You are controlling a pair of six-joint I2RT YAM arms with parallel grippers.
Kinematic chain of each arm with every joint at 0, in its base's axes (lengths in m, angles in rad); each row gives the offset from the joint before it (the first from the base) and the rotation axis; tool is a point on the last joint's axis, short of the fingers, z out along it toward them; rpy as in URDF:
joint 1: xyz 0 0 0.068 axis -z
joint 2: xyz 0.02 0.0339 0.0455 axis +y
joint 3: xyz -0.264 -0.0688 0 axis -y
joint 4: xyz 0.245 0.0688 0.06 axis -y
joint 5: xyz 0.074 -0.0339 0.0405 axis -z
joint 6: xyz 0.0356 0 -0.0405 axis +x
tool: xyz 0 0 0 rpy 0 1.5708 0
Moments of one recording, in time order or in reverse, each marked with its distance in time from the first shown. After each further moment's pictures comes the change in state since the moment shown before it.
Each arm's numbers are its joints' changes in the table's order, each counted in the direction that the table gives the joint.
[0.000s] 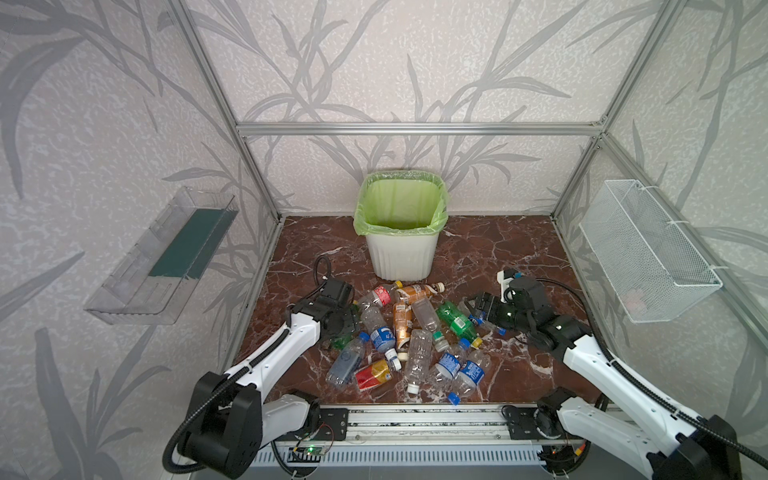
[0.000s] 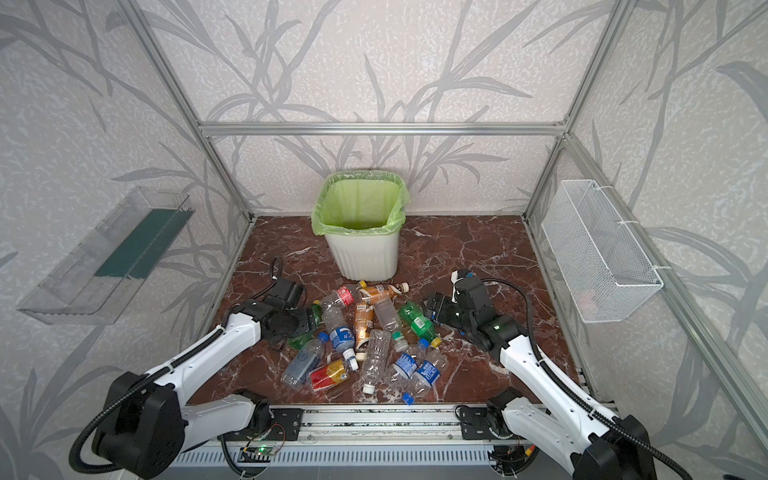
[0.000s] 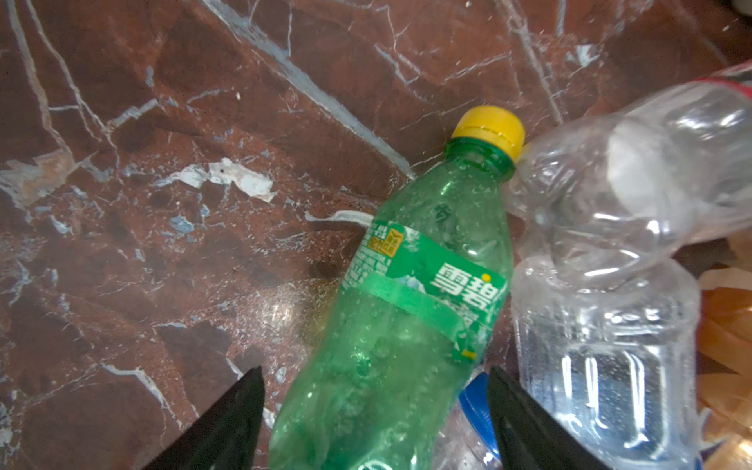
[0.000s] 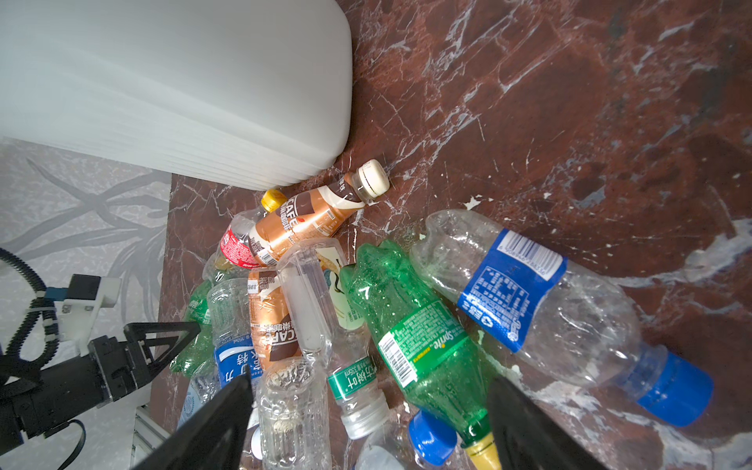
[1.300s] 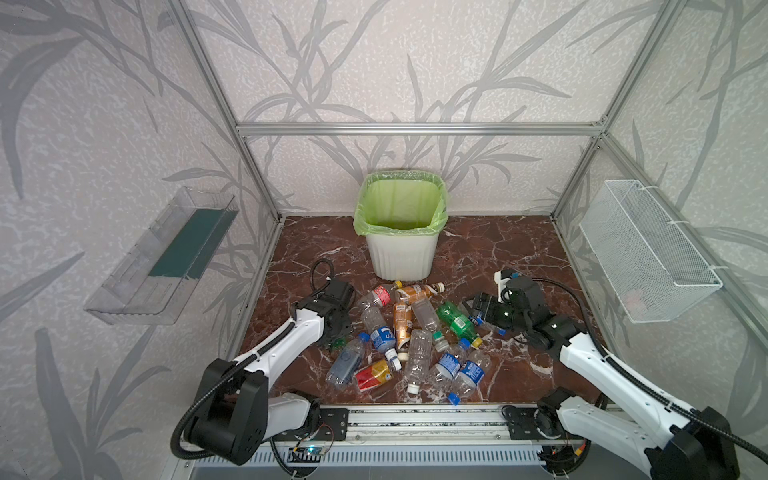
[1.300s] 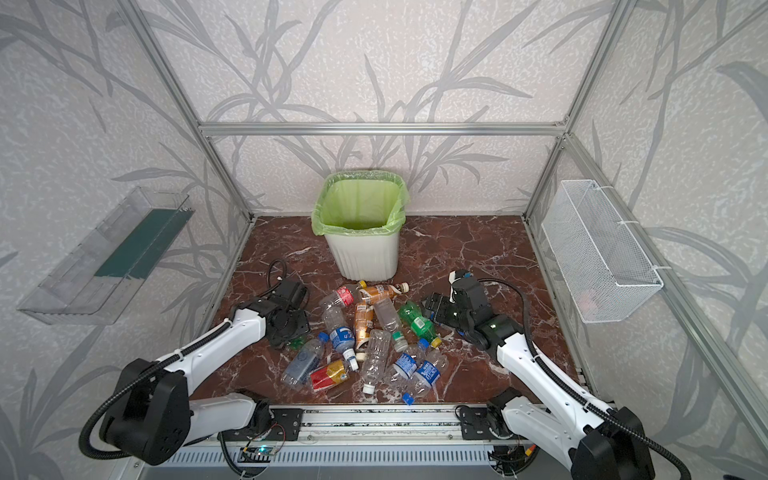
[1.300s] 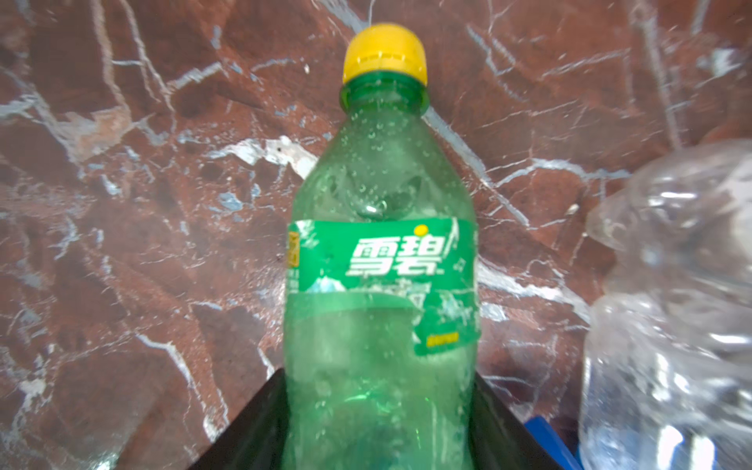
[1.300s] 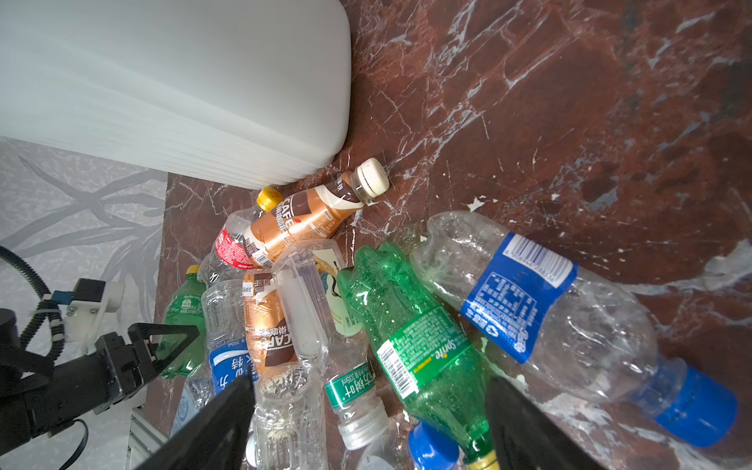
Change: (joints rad) left arm 0.000 0.008 0.002 -0.045 -0.082 -0.111; right arm -0.009 0.038 -0.015 0.046 0.000 0.000
